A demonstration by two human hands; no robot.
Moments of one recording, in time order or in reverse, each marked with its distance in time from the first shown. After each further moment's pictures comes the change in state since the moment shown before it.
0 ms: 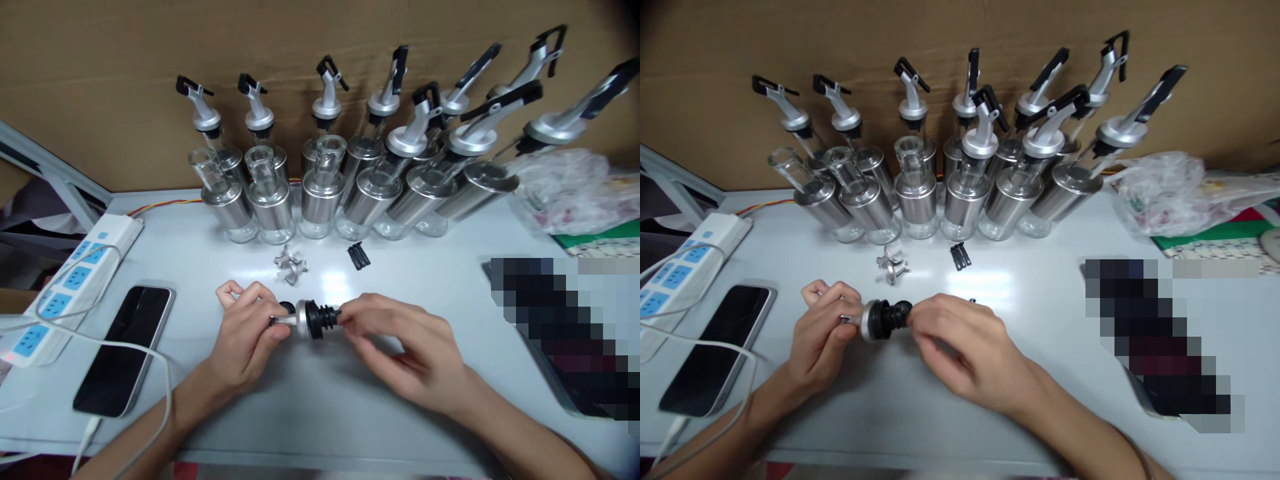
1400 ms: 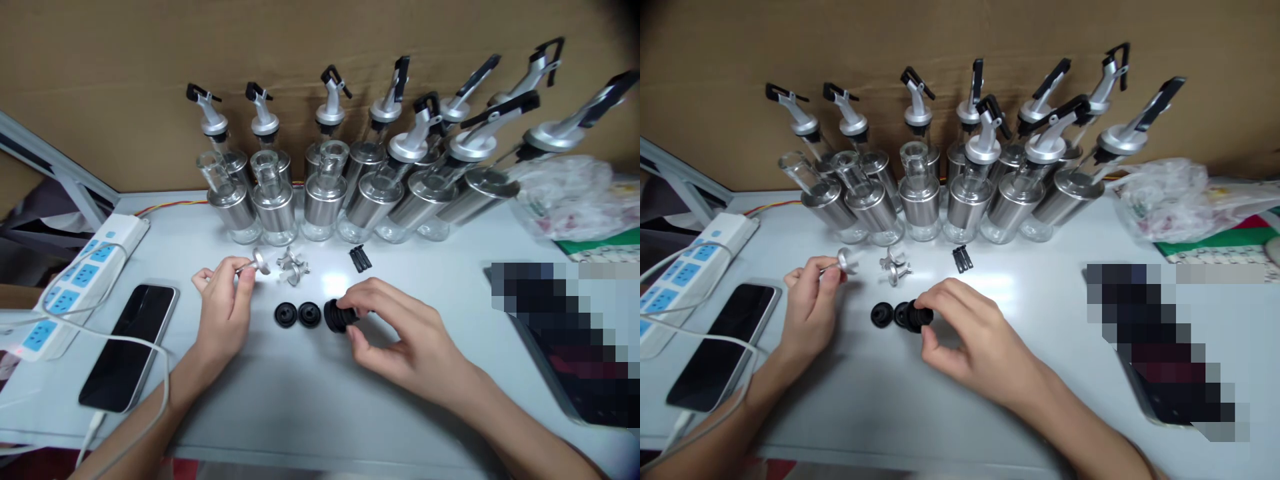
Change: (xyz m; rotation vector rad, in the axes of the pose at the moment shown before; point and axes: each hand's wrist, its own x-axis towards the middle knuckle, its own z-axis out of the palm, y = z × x) left_hand 0.002 -0.024 -0.001 0.233 0.162 -0.440; right_hand 0.006 0.002 -0.006 -0.156 -0.071 0.121
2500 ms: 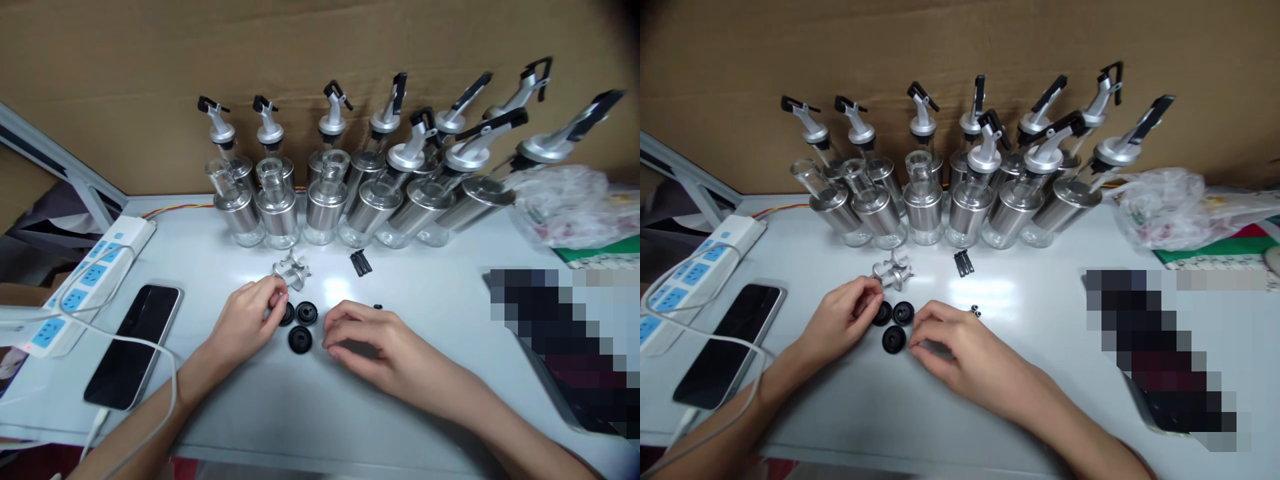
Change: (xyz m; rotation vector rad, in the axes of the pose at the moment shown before) left_hand -0.003 0.003 0.007 -0.032 -0.342 0.215; right_hand -0.003 -0.002 0.004 0.214 -0.398 0.242
